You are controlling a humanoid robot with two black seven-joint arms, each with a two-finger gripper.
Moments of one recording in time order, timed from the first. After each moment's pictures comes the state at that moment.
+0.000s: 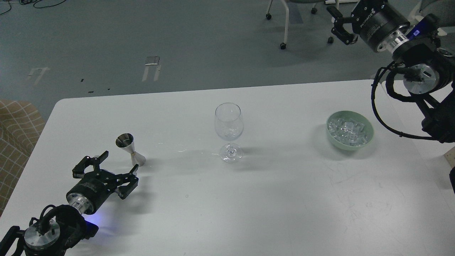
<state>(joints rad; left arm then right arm) 0.11 0.27 -1.51 -1.33 -0.13 -0.06 0.29 0.96 -0.39 0.82 0.71 -0.33 0.41 0.24</state>
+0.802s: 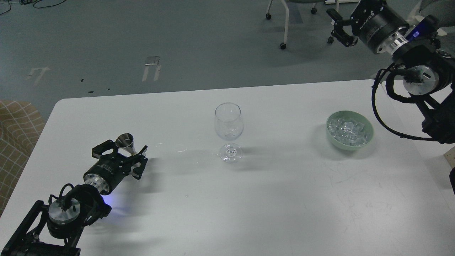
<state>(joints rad) -0.05 0.22 -1.44 -1.21 -0.06 -0.07 0.25 0.95 -0.39 0.82 0.70 -0.33 0.41 0.23</state>
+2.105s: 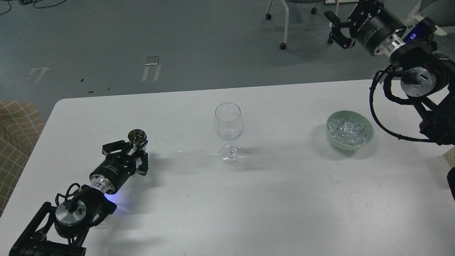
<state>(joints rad) -0.08 0.21 -1.41 -1.12 -0.06 -0.21 0.26 0.95 -0.38 0.82 0.70 -0.34 0.41 0.23</state>
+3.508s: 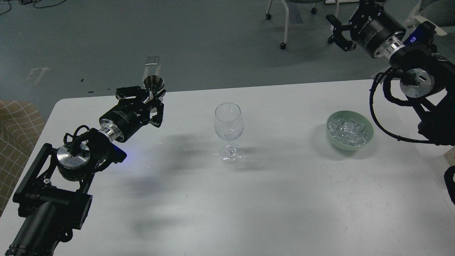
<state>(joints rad) -0.36 0.22 -1.38 -1.24 -0.06 -0.03 0.40 0.96 -0.37 0.82 0.66 -0.33 0.41 0.23</state>
